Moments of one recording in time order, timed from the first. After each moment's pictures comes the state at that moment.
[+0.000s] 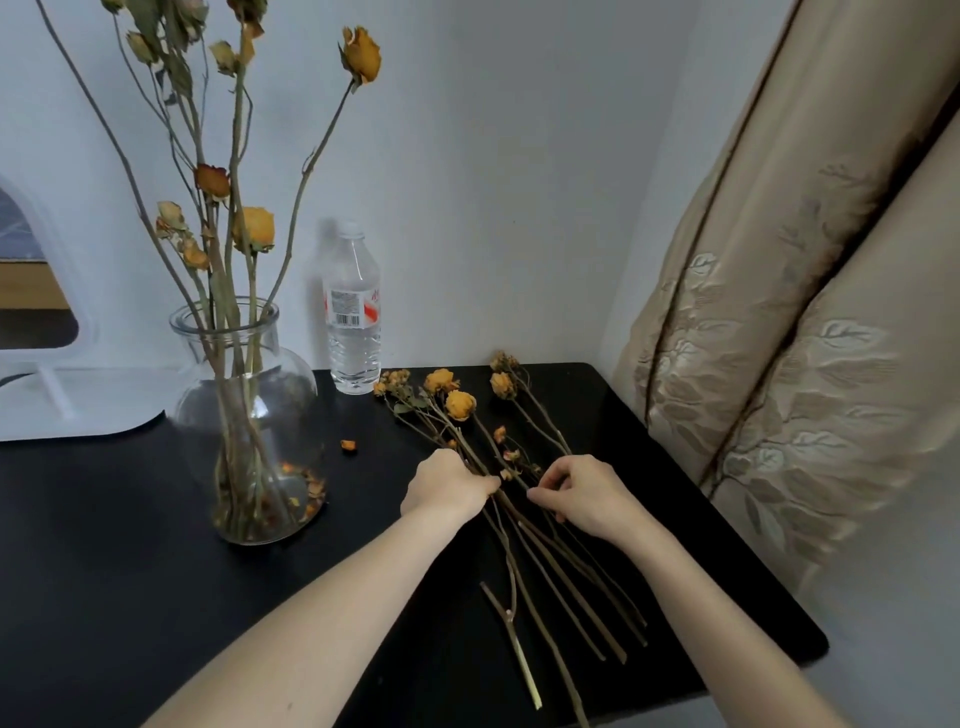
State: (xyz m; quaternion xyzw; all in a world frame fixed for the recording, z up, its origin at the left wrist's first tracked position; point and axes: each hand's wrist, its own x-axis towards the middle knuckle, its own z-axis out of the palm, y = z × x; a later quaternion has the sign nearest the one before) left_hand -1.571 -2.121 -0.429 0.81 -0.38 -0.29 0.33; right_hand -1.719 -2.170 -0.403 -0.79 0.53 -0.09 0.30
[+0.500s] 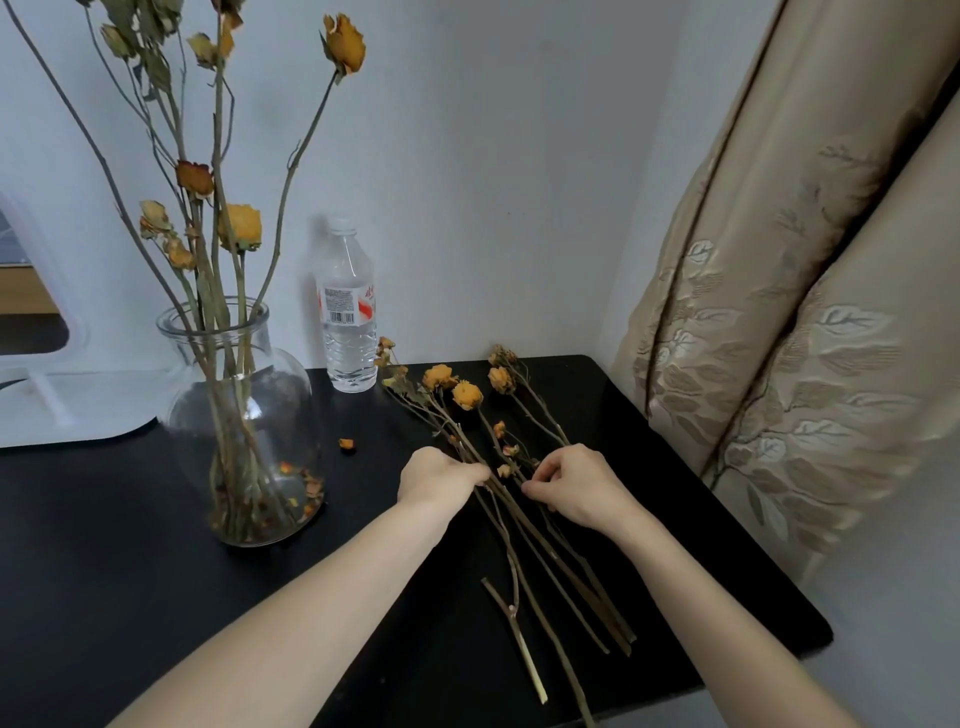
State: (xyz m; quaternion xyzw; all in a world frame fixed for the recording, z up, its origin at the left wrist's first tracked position) left_hand -1.569 -2.112 -0.424 0.76 -0.30 -0.36 0.45; right_hand -1.710 -2.173 -0.407 -0.79 0.52 -0.10 0.30
